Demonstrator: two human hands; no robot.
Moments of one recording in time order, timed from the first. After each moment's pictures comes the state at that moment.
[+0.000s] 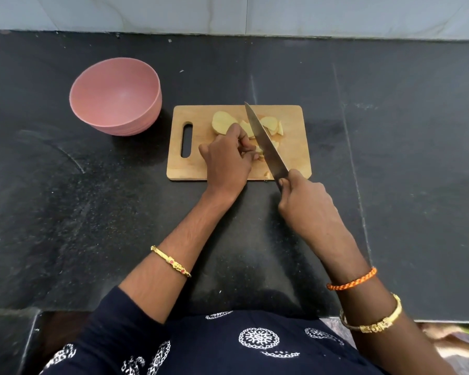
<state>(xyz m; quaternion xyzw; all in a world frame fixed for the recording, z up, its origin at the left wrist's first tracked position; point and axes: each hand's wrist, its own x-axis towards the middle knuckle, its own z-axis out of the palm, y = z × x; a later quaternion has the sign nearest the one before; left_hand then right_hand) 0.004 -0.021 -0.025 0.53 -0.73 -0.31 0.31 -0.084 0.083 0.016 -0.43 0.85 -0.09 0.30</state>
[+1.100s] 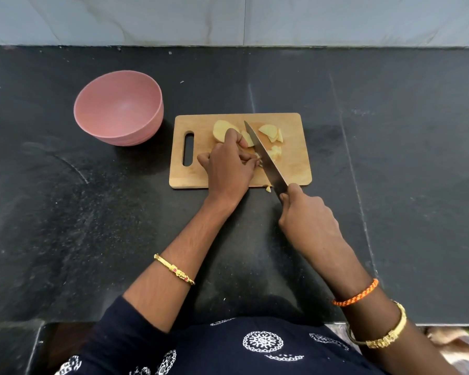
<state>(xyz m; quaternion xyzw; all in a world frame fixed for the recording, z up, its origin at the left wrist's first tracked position) 0.005 -0.022 -0.022 0.54 -0.73 -0.30 0.29 -0.074 0.091 0.019 -0.44 0.85 -0.04 0.29</state>
